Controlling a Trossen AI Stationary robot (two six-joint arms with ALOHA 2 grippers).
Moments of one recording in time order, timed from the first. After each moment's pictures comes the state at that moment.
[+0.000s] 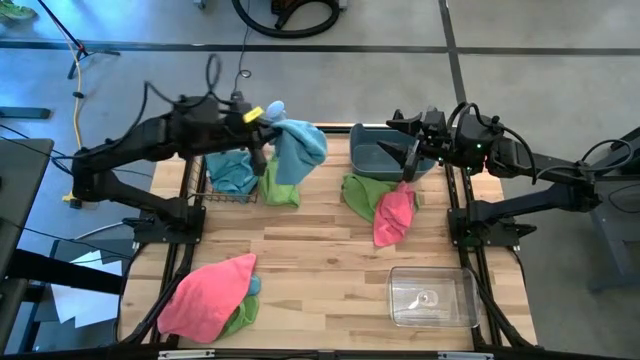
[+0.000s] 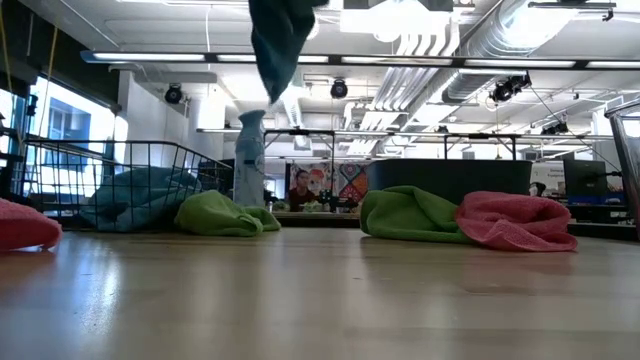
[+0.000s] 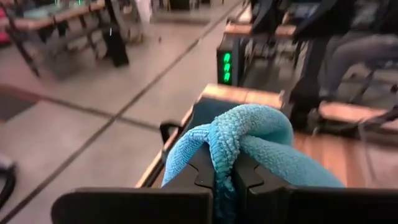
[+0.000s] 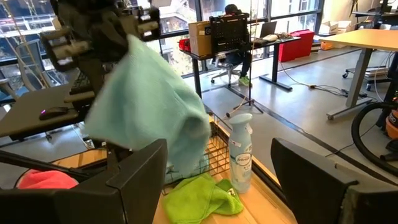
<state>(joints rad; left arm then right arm) 0.14 1.19 1.54 -0.62 -0.29 0.02 -0.13 0.98 1.21 -0.33 0.26 0.13</state>
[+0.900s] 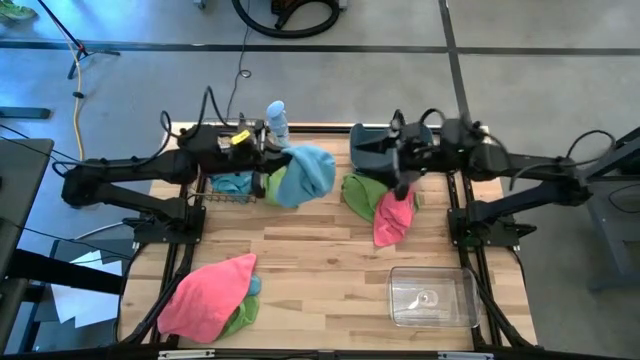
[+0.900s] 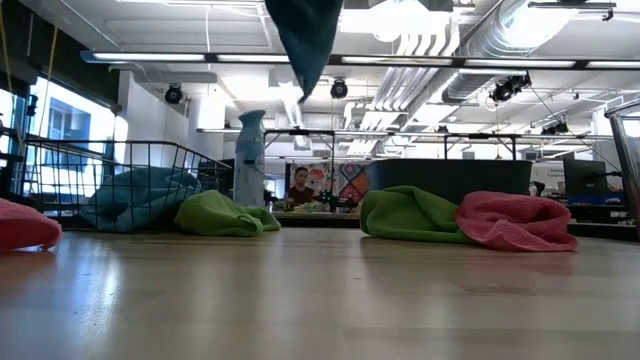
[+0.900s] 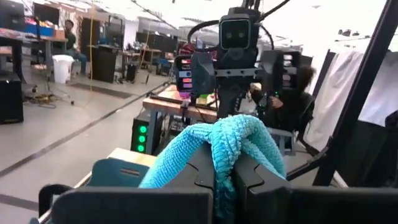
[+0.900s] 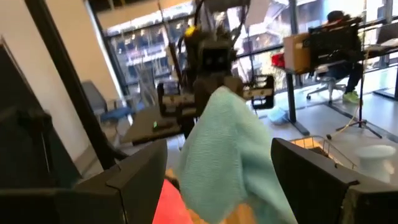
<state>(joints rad) 0.13 1.06 0.99 0.17 0.03 -0.17 -0.08 1.12 1.21 -0.05 -0.08 0.20</state>
